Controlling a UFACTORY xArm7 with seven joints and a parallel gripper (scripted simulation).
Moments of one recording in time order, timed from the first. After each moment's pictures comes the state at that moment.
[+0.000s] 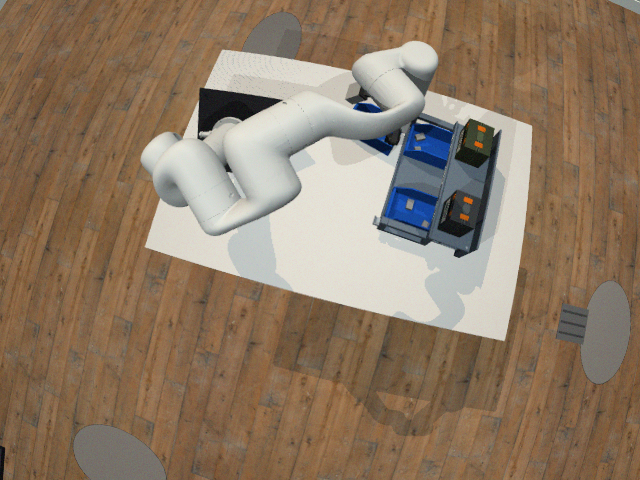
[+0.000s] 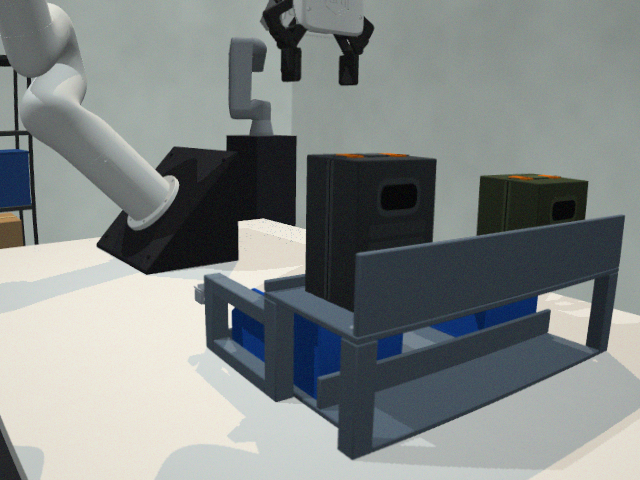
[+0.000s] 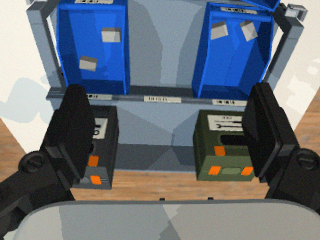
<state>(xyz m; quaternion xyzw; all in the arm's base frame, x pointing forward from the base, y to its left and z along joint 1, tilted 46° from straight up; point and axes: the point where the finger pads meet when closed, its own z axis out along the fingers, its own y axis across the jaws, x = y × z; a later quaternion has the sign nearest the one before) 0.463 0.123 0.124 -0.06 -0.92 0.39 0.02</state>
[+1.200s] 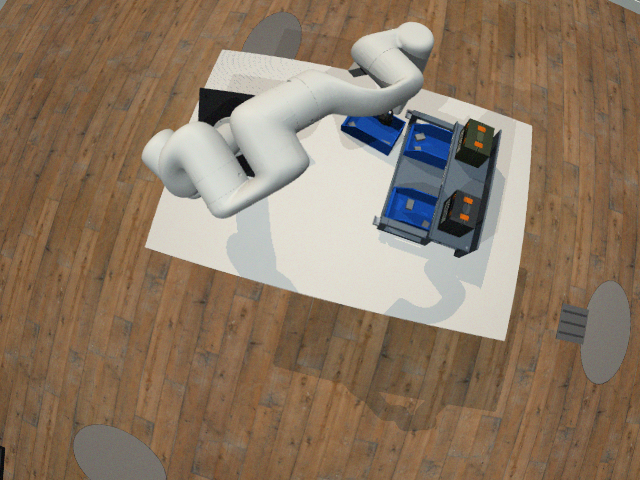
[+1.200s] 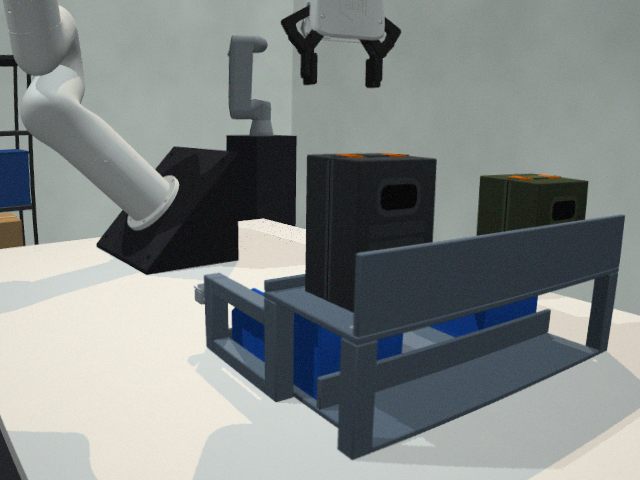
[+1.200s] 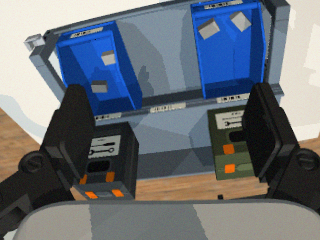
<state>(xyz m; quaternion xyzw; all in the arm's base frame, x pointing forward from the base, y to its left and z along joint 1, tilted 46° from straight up) 0.455 0.156 0.090 -0.19 -0.90 0.39 -0.03</state>
